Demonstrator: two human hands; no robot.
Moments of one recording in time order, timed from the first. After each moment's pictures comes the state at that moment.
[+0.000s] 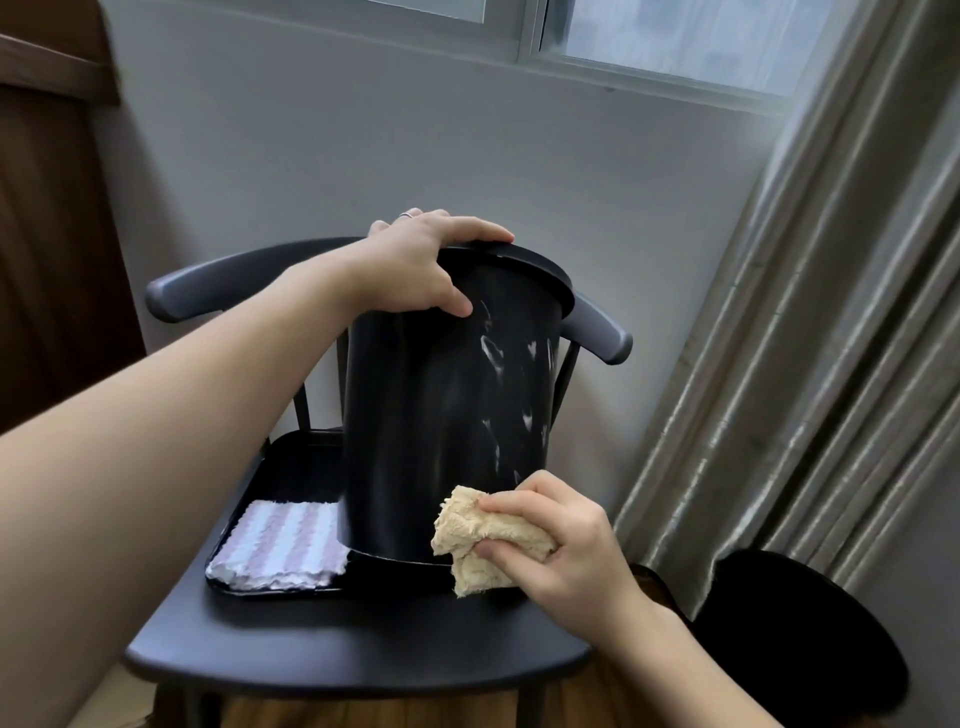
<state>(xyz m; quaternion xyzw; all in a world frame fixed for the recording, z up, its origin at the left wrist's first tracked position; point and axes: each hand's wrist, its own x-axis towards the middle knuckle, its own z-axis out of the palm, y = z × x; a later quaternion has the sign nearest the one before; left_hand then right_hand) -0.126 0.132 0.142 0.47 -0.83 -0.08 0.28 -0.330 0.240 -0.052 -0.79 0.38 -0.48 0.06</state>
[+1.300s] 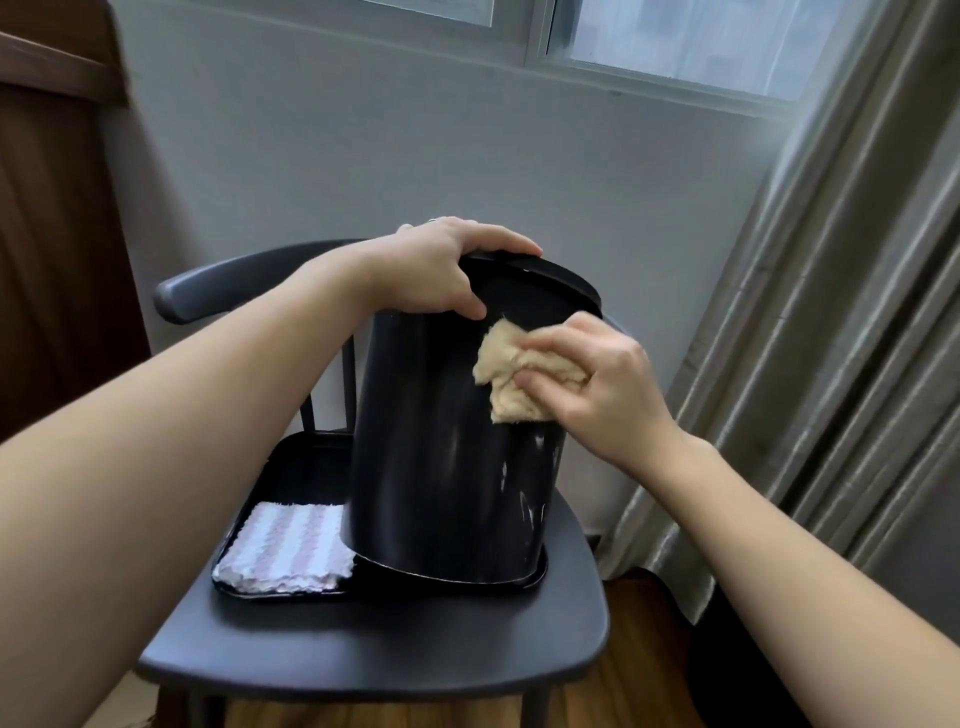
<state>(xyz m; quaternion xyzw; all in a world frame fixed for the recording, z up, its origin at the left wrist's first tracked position) -0.127 0.132 0.148 0.43 -0.85 -0.15 0.24 -0.335 0.189 0.063 -0.78 0.42 -0.45 -0.09</state>
